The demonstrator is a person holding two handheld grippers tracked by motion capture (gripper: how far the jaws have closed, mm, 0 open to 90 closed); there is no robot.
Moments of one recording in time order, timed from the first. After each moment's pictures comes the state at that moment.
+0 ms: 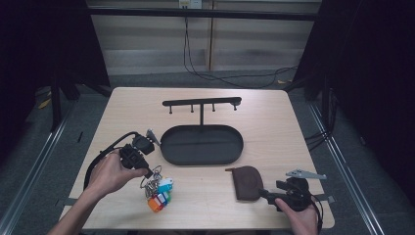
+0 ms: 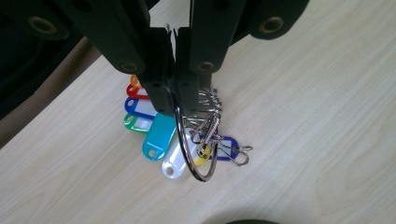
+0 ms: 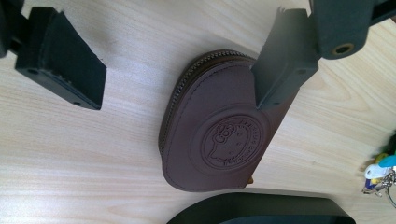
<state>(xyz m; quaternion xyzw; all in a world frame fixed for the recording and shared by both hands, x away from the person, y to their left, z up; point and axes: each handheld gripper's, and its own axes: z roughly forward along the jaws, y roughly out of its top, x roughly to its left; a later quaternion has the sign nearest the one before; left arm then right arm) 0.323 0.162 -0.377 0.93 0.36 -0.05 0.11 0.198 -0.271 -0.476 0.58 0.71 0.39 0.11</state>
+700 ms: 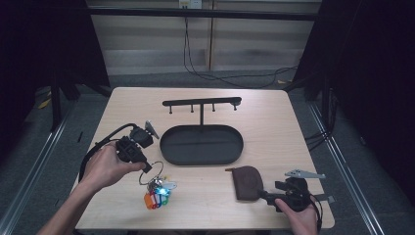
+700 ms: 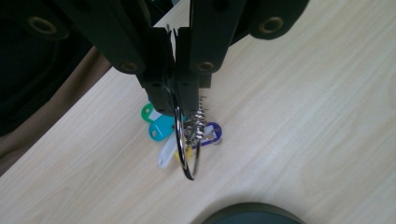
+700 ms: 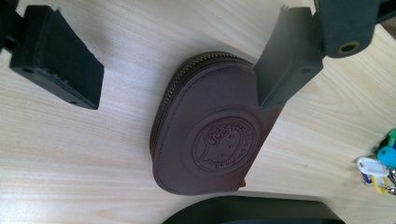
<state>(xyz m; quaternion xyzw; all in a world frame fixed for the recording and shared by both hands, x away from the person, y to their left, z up) 0.325 0.163 -0.345 0.93 0.35 -0.03 0.10 0.199 -0.270 -0.477 0.57 0.72 0.39 0.09</state>
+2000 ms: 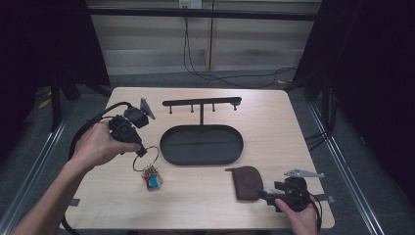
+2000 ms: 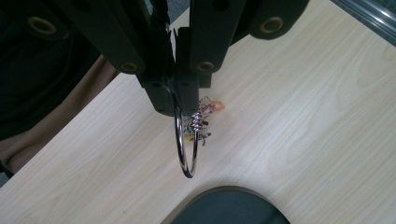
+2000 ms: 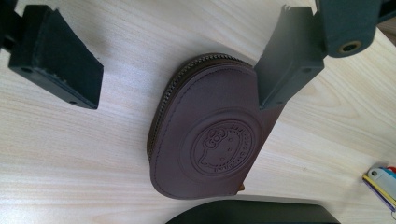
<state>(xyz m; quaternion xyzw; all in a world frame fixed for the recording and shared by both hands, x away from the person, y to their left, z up) 0.345 0.164 -0.297 0.93 0.35 -0.04 0.09 0.201 -0.270 -0.478 0.57 0.72 0.39 0.08</state>
